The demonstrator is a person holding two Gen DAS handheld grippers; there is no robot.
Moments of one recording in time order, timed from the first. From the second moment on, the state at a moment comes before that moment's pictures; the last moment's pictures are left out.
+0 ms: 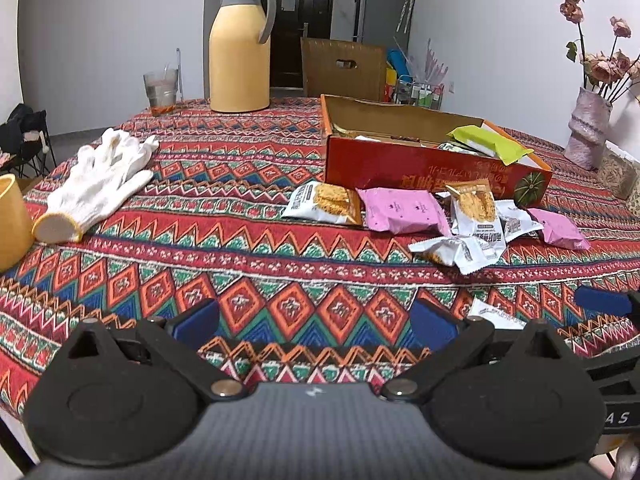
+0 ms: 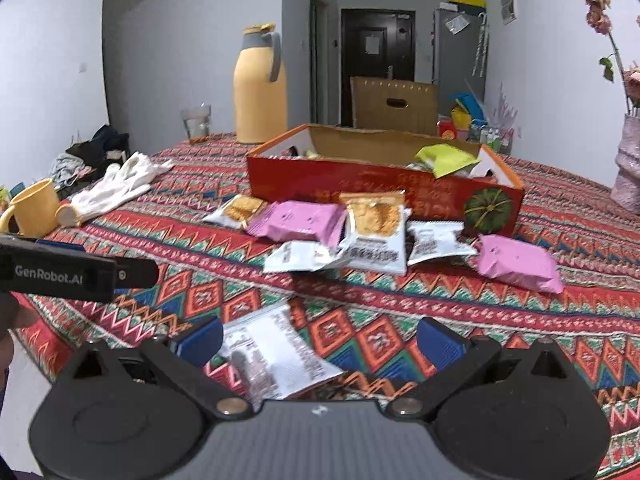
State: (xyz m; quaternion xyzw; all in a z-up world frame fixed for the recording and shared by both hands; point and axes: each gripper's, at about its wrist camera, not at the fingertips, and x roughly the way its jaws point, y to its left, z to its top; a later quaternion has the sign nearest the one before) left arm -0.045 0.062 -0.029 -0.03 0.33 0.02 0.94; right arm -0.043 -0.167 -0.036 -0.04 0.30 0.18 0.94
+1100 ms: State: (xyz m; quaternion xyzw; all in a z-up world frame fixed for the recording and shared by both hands) left arm -0.032 0.045 -0.026 -0.03 0.33 0.01 0.94; right arm -0.029 -0.179 -0.044 -0.03 0.29 0.21 0.93
